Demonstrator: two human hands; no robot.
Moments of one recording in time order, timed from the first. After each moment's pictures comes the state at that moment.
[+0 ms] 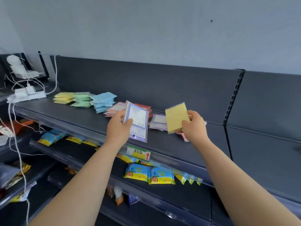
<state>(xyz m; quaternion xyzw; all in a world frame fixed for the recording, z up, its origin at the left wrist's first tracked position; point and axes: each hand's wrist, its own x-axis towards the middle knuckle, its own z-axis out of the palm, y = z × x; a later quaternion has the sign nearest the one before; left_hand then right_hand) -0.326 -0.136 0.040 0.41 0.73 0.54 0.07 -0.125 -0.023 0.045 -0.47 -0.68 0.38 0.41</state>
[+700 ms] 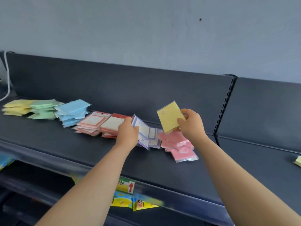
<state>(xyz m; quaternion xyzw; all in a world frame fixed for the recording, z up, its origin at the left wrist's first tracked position) -0.325 0.013 0.017 0.46 0.76 0.45 0.11 -0.132 0.078 0.055 -0.52 -0.68 0.31 0.41</state>
